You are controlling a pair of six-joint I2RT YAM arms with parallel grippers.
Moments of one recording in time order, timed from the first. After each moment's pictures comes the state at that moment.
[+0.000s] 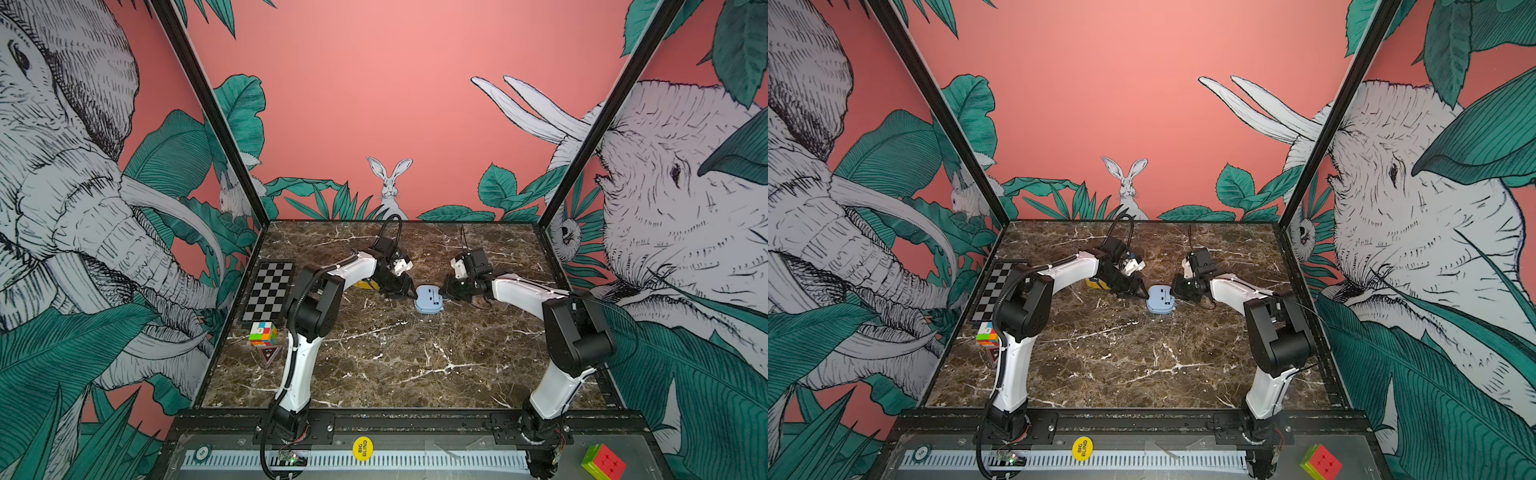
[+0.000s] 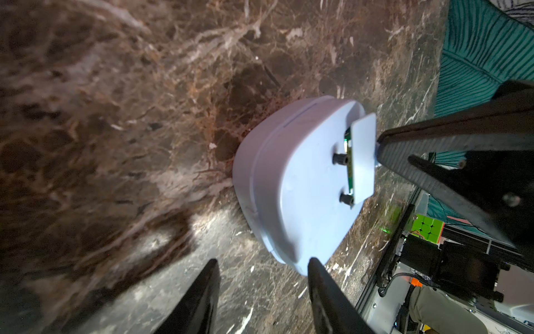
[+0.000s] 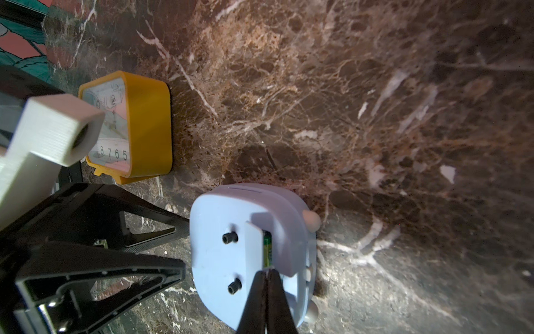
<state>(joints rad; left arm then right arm) -0.53 2.18 1.63 -0.71 0.68 -0.19 0.36 1.76 1.08 -0.30 -0.38 0.56</state>
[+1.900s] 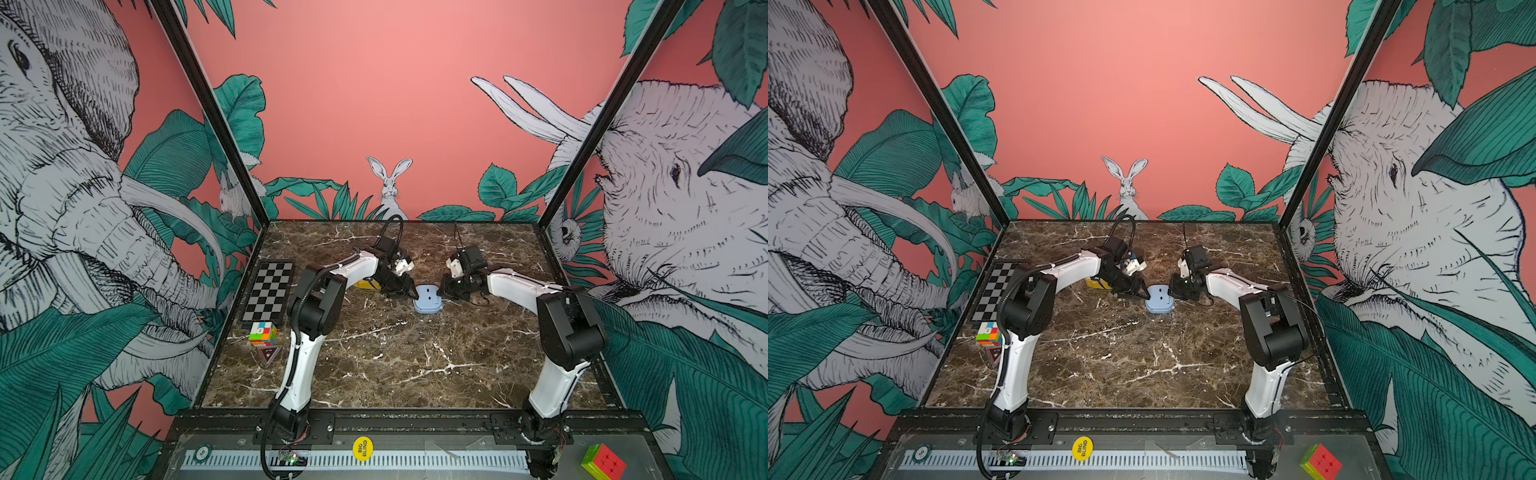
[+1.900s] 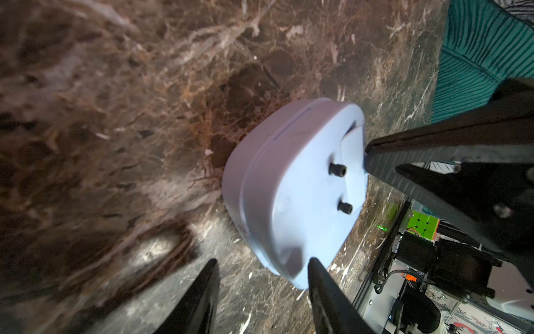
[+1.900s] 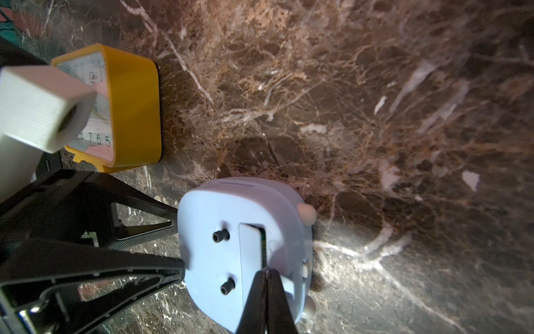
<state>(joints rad) -0.54 2.22 1.67 -0.75 0.70 -0.19 0.37 1.82 1.17 -0.40 -0.38 0.51</state>
